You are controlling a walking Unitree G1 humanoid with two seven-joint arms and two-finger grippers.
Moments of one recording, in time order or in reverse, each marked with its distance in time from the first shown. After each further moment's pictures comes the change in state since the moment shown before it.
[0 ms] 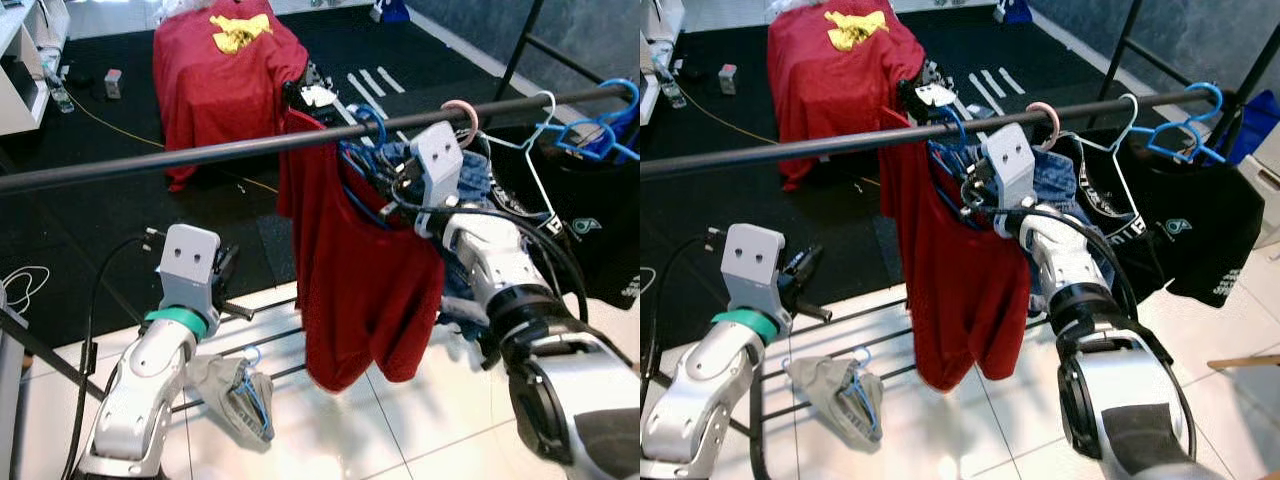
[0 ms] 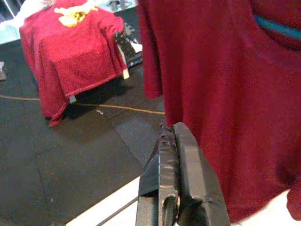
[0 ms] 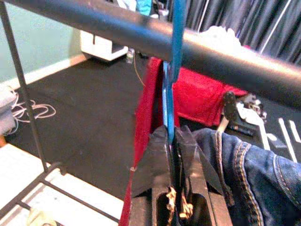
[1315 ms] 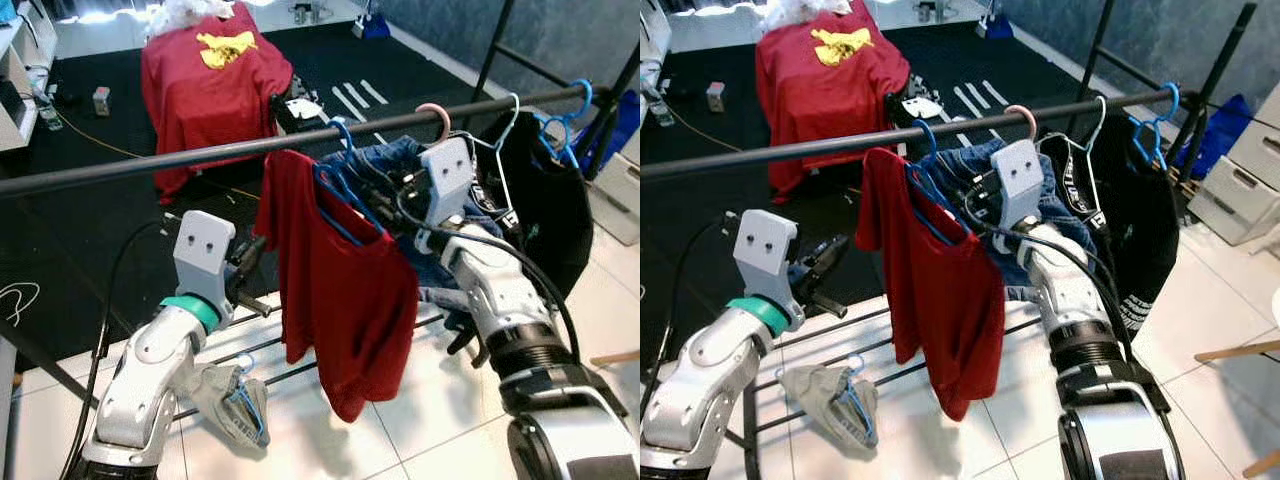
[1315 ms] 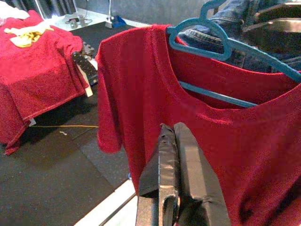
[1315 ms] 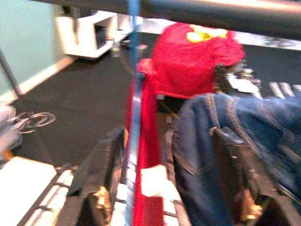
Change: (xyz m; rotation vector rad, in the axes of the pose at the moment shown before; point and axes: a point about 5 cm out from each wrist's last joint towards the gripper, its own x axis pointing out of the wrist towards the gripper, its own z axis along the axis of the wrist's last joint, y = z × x) left arm 0.002 -0.015 0.009 -0.035 -0.016 -0.122; right arm 0.001 0.019 -0.021 0.185 0.110 -0.033
